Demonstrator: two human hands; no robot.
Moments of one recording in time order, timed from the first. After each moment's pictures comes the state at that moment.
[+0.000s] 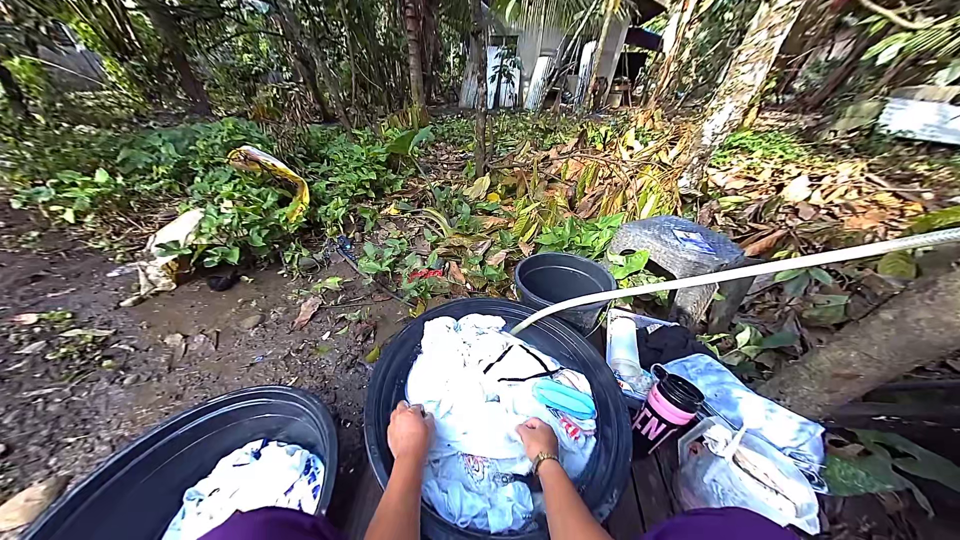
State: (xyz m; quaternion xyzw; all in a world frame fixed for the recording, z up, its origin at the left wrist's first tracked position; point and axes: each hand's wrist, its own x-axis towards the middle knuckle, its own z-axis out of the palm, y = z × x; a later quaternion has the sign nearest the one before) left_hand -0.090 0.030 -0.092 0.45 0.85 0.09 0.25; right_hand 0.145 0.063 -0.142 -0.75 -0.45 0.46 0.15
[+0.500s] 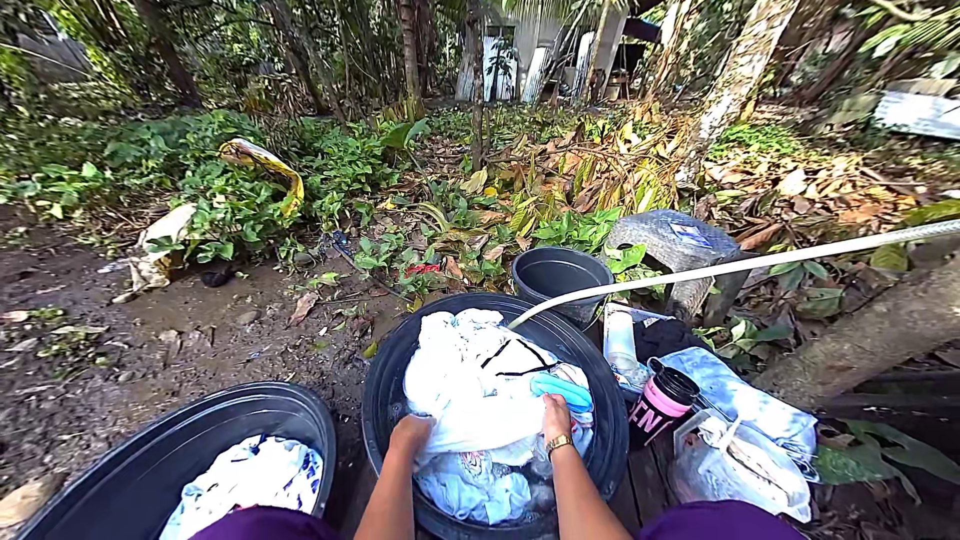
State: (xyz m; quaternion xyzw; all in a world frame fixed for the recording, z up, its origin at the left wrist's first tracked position) left_hand -0.100 0.027 -0.094 0.37 0.81 0.08 0.44; right_hand 0.157 0.078 -0.124 -0.71 -0.29 0.47 0.44
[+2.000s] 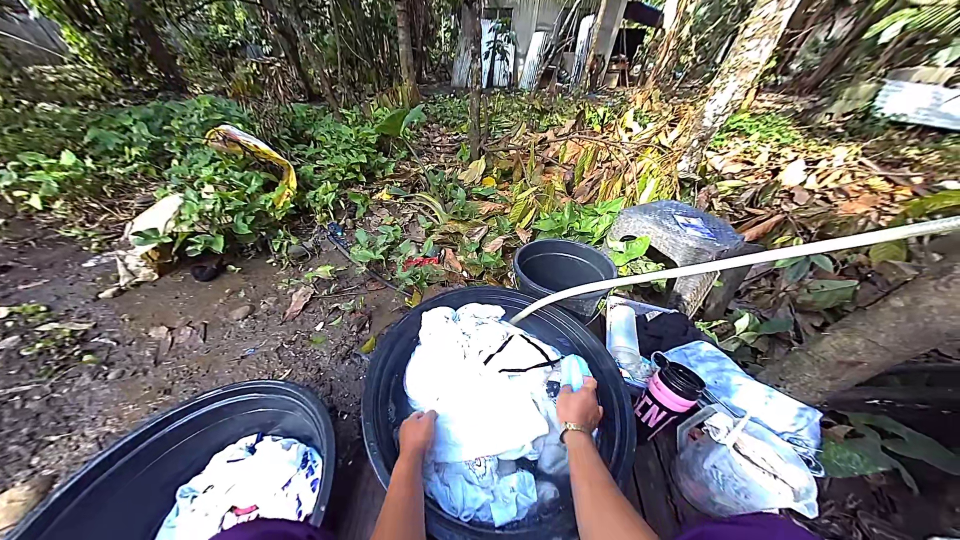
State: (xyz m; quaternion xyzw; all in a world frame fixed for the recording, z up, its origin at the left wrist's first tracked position) left_hand -0.091 0.030 -0.140 0.27 0.81 0.29 0.44; right_hand 0.179 0.095 -0.103 -0.83 -0.42 0.25 0.25
